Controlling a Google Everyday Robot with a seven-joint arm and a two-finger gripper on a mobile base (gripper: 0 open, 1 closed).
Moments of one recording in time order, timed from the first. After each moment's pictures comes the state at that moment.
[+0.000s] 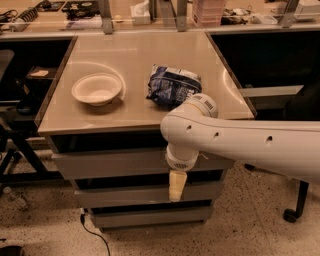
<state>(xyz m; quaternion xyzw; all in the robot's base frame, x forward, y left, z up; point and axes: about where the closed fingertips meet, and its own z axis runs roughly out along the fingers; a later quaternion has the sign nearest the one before) 0.512 -0.063 0.650 -0.64 0.76 -0.04 0.08</state>
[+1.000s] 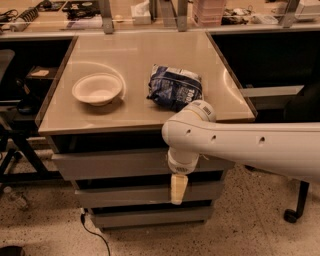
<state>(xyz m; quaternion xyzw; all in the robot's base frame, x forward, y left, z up) 0.513 -0.071 0.622 -0.65 0.76 -0.04 0.06</state>
